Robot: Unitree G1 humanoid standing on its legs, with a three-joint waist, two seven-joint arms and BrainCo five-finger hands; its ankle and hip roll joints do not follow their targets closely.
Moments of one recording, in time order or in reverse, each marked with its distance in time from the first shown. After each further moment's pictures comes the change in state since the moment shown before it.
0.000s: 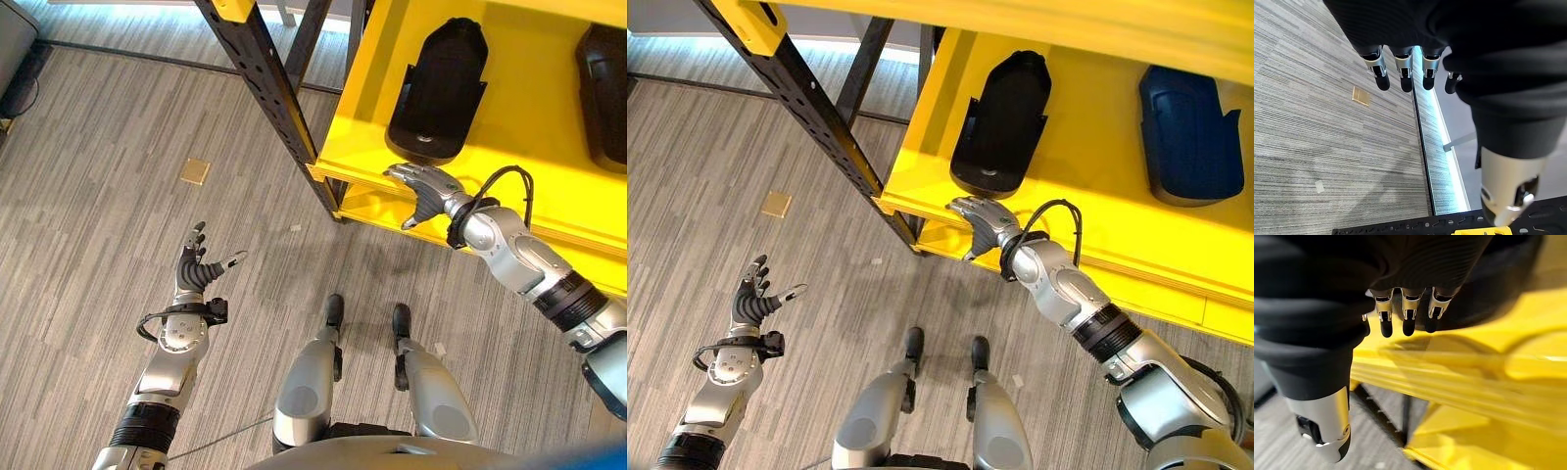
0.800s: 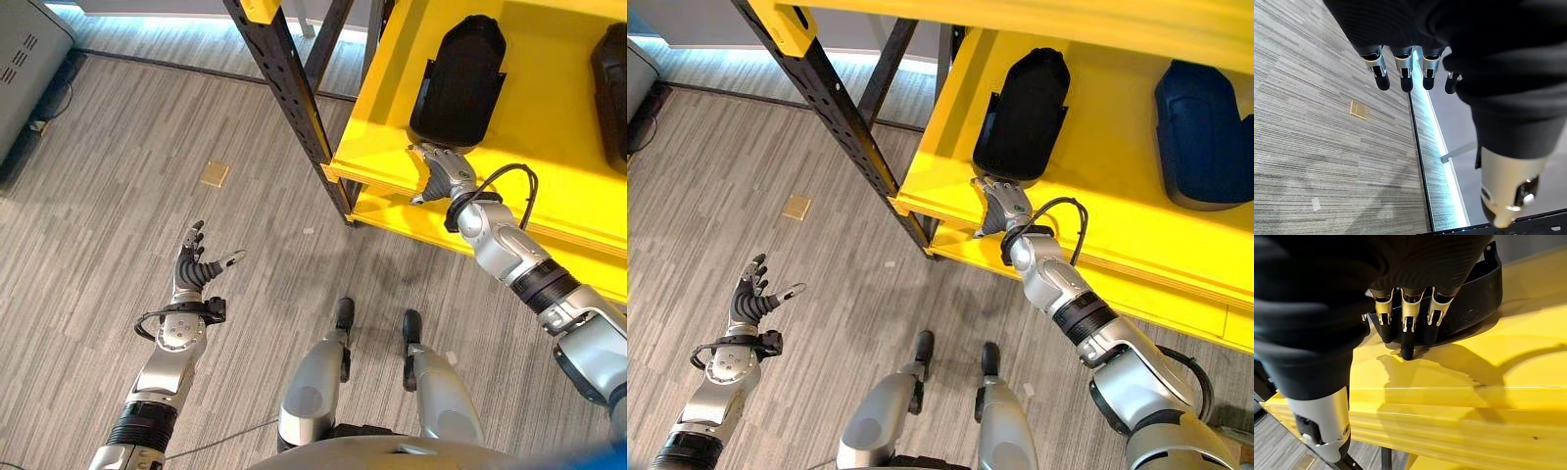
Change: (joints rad) left arm -0.003 0.015 0.000 -0.001 -0.008 0.006 0.000; right arm -0.072 0.100 -0.011 0.217 0.000 0.099 -0.217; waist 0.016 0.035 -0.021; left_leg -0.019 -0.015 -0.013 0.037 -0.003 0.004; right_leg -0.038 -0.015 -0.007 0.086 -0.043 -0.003
